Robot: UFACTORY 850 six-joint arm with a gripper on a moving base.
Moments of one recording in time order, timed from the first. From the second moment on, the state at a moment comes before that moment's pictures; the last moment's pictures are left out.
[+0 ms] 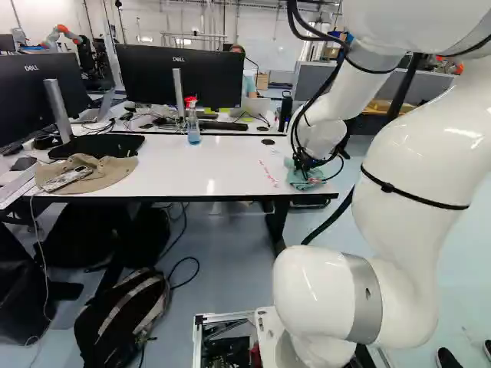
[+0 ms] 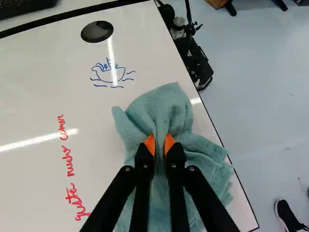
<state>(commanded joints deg) -18.5 -6.2 -38.0 0.0 8.4 0.0</state>
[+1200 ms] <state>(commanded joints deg) -16.6 0.0 -38.6 0.0 8.4 0.0</state>
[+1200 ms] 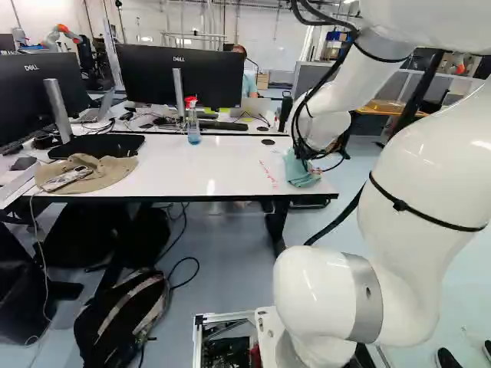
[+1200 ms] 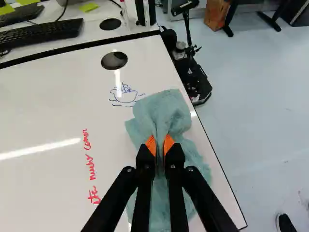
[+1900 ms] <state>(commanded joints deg) -11.0 -6.0 -46.5 0.0 8.4 0.0</state>
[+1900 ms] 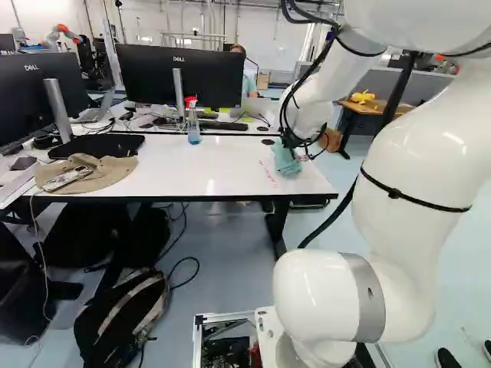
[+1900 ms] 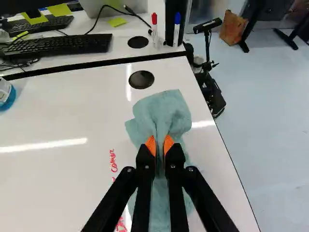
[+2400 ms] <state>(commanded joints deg) -7.4 -11.5 -52.6 0.0 8.4 0.0</state>
